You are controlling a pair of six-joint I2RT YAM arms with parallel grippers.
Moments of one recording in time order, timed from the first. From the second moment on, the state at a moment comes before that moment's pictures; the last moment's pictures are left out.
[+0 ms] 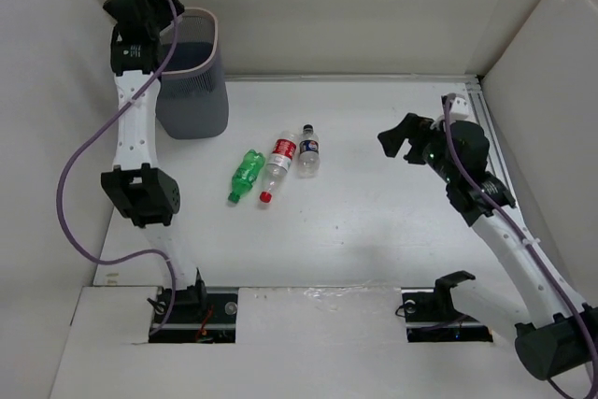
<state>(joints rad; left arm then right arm) 0.08 1.94 2.27 -0.37 -0.13 -0.48 0.30 0.95 0.93 -0.24 -0.05 0.48</state>
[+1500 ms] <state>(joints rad) -0.16 0.95 1.33 -0.44 0.24 -0.54 0.56 2.24 1.80 -0.38 -0.01 0.38</state>
